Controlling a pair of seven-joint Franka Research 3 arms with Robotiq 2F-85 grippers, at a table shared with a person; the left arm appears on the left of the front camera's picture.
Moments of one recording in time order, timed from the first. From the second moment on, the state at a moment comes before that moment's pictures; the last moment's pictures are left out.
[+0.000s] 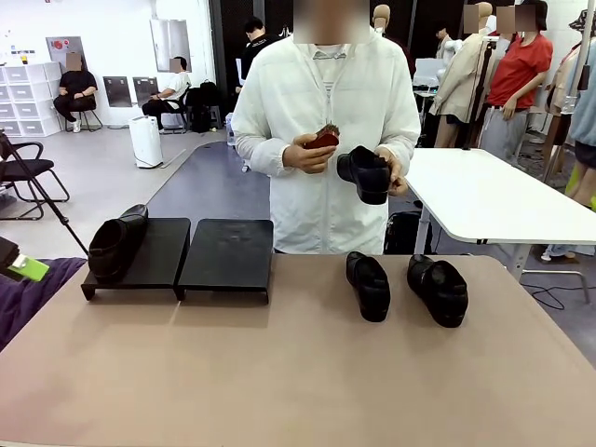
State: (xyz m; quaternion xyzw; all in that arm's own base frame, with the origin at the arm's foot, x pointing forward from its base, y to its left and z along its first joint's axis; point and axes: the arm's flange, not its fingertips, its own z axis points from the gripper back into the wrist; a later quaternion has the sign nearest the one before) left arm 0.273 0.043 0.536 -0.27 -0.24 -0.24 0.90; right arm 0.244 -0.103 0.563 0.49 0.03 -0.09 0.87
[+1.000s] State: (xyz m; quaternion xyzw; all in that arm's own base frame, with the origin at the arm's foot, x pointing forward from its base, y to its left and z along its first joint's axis) left arm 0.273 0.044 0.537 -0.27 -0.24 -0.24 0.90; right arm 0.385 -0.044 0.586 0.39 -0.01 -0.05 0.92
